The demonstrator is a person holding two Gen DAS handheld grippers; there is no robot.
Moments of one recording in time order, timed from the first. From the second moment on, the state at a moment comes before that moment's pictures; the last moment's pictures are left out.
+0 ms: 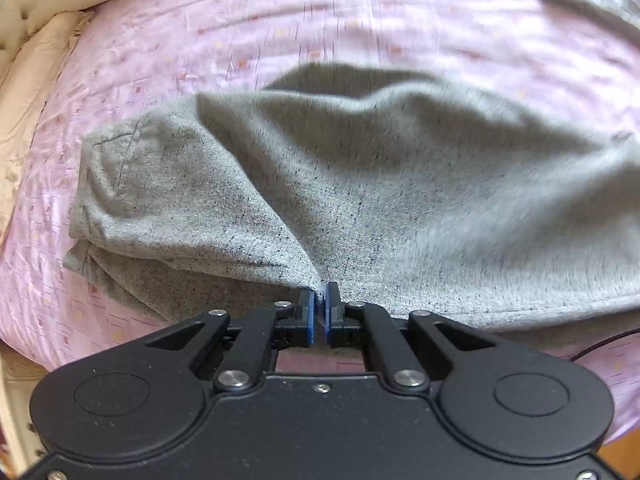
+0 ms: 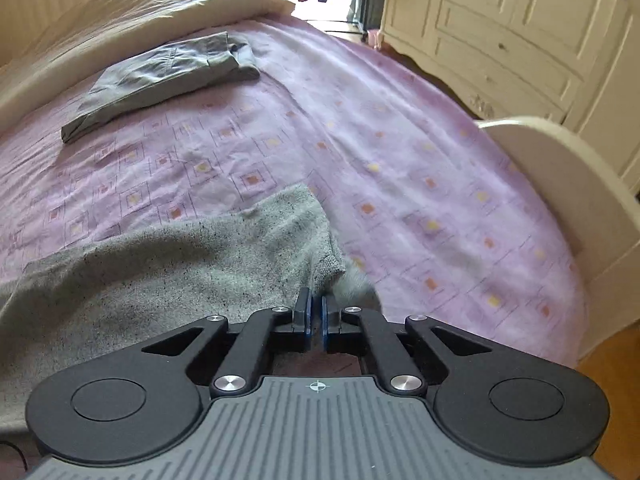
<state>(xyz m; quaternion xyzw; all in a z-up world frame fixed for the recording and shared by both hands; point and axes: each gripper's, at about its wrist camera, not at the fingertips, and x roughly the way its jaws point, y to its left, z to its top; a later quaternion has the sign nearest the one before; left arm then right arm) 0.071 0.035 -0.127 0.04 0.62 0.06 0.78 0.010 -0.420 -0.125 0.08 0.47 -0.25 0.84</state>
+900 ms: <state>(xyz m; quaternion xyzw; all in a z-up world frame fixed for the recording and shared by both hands) 0.054 0.135 -0.123 0.04 0.63 0.14 0.76 -0.015 -0.264 -0.091 -0.01 0.44 -0.01 0.90</state>
